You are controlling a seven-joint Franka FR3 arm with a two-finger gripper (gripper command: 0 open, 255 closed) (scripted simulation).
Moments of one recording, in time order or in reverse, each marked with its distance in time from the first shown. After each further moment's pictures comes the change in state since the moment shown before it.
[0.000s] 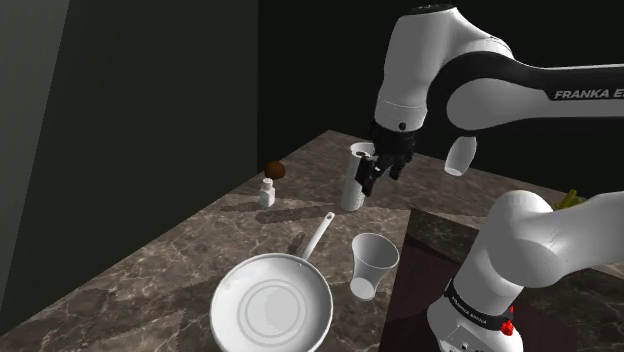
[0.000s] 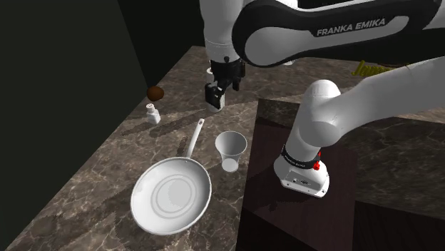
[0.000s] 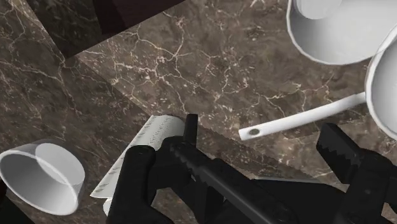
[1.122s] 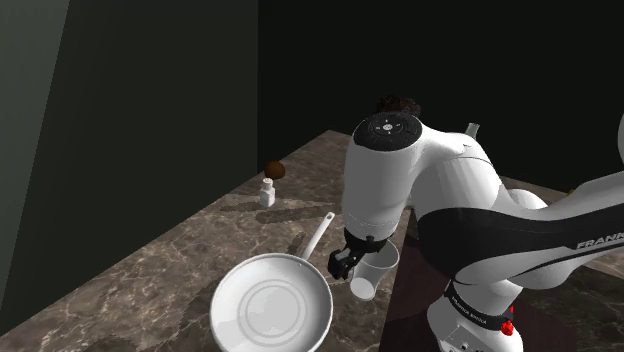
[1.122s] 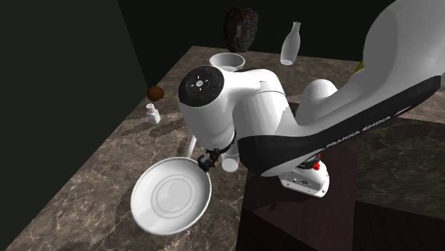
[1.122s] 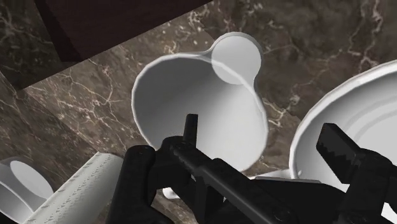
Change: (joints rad) arm 0.074 0.197 0.453 -0.065 0.153 0.207 0.380
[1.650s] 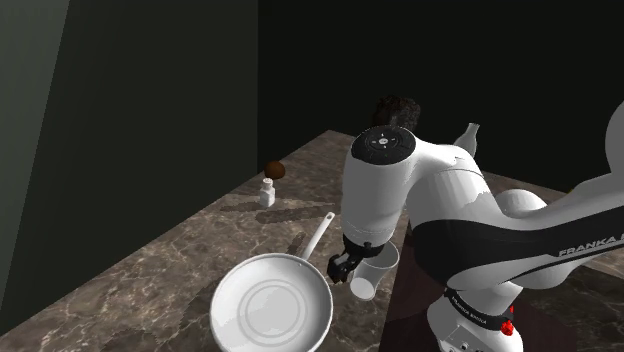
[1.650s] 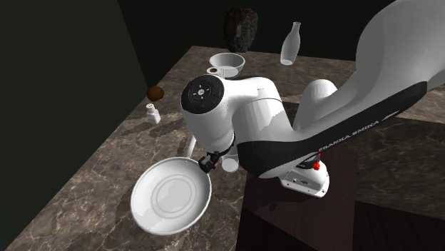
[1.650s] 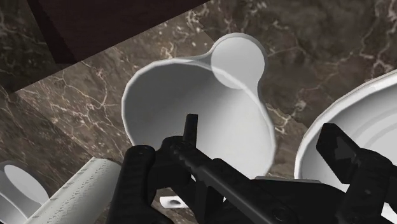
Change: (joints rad) arm -0.011 0.023 0.017 -0.038 0.002 0.061 0.003
